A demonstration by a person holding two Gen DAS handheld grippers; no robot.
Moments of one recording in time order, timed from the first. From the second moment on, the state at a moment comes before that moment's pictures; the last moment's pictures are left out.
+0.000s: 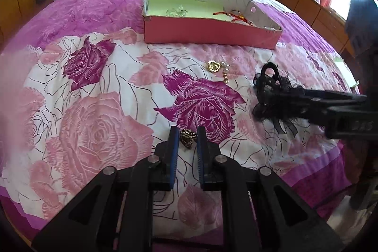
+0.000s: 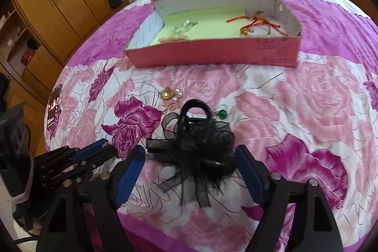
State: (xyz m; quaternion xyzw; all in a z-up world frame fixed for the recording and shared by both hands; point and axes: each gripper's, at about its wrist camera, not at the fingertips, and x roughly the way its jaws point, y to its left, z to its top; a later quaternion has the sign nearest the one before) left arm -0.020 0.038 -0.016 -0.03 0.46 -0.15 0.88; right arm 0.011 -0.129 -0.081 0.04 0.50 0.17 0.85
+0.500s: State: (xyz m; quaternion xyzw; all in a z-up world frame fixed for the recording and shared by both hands) left arm -0.008 0.038 -0.013 -0.04 0.47 -0.14 0.87; right arm 0.025 -0.130 -0.099 0.05 0.52 0.18 0.83
